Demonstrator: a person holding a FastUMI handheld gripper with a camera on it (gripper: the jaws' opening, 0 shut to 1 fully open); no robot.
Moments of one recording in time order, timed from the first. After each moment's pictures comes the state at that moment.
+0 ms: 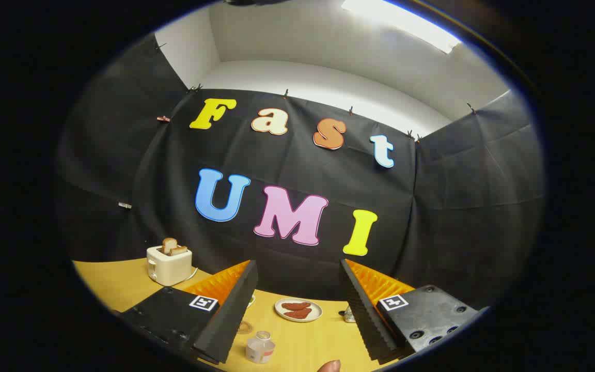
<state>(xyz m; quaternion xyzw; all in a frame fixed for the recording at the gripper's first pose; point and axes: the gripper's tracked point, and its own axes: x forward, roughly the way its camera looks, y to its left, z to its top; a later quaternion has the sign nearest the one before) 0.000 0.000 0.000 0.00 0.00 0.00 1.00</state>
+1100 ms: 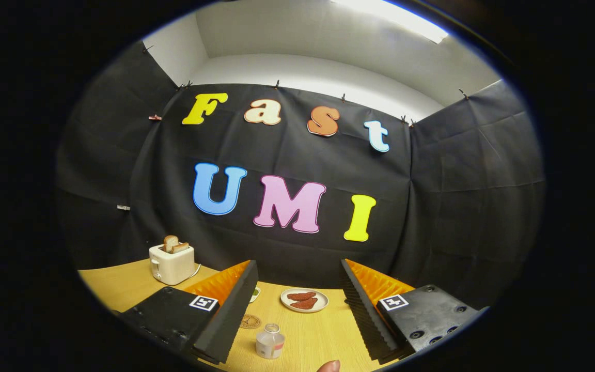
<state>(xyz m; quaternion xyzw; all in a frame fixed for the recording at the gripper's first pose) -0.004 0.005 -0.020 0.02 0.03 -0.01 1.00</state>
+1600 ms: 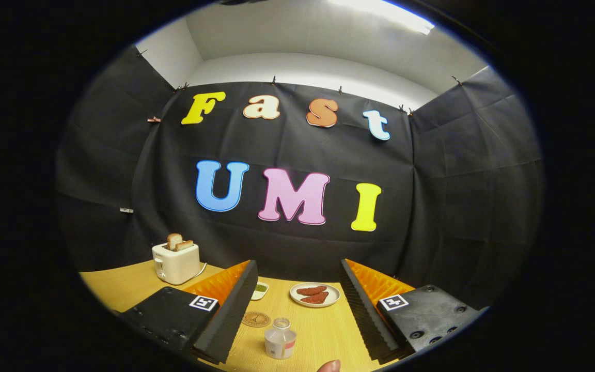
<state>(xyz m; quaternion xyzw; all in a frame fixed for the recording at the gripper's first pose) 0.004 0.019 -0.083 0.05 0.04 0.00 1.00</state>
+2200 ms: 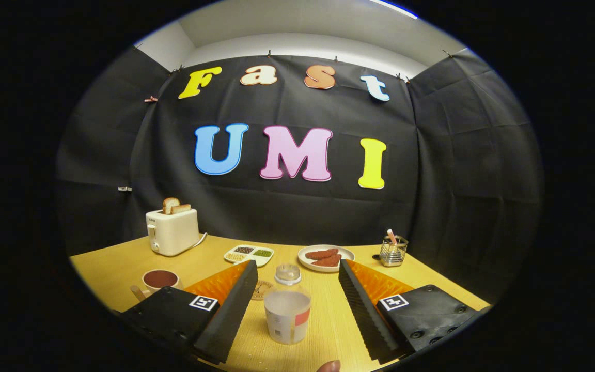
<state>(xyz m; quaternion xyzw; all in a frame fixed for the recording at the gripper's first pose) 0.006 0.052 -0.230 0.08 0.11 0.01 0.99</state>
